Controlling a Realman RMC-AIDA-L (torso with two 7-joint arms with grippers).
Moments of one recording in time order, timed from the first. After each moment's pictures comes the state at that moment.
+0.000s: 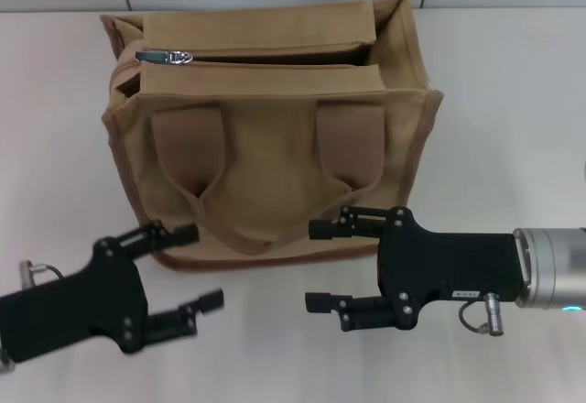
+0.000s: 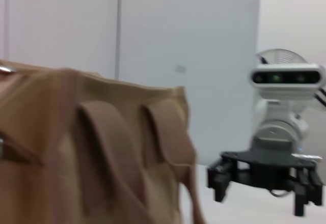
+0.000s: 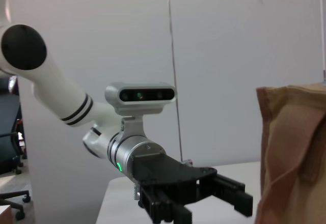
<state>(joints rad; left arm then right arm) -0.28 -2.07 0.61 0.43 1.94 1.81 -0.79 0.55 2.09 -0.99 -0.28 -1.72 -1.67 0.82</state>
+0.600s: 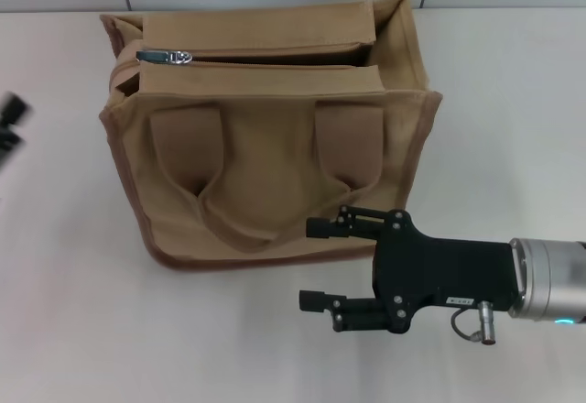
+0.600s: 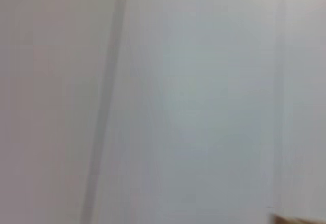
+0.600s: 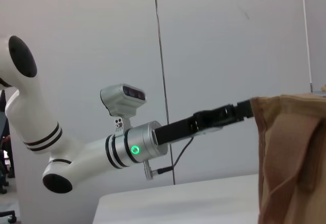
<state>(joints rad) -0.26 -2.07 -0.03 0.27 1.78 1.78 -0.77 0.55 2.09 -1.00 -0.18 -1.66 -1.66 0.74</state>
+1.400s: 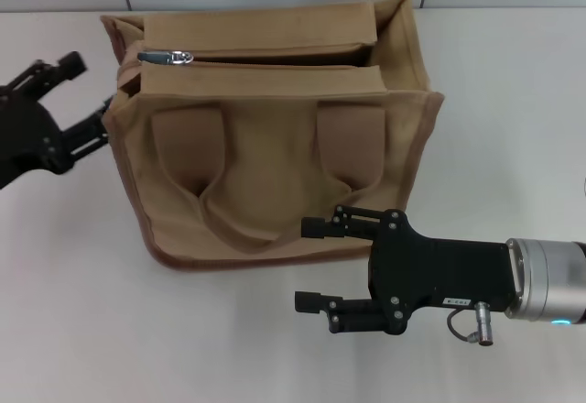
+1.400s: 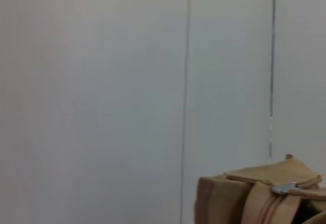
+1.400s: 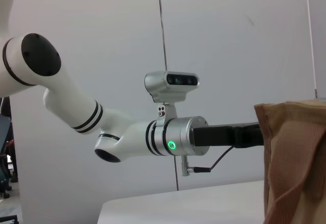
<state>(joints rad) -0.40 -2.07 0.30 0.50 1.83 1.68 -0.92 0.57 2.09 -0.99 -0.16 -1.66 -1.67 0.72</state>
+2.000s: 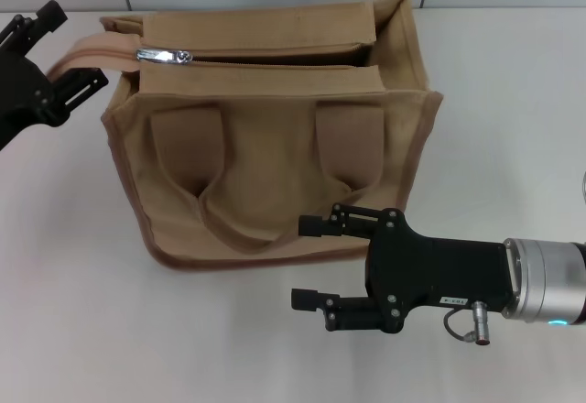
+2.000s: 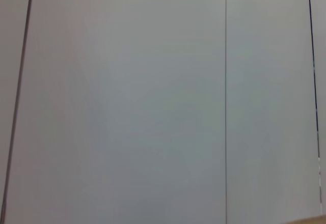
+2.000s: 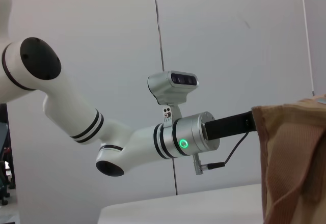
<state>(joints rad) -0.42 -2.07 0.29 0.40 1.67 1.64 -0.84 0.58 2.09 -0.99 -0.13 -1.65 -1.67 0.72</state>
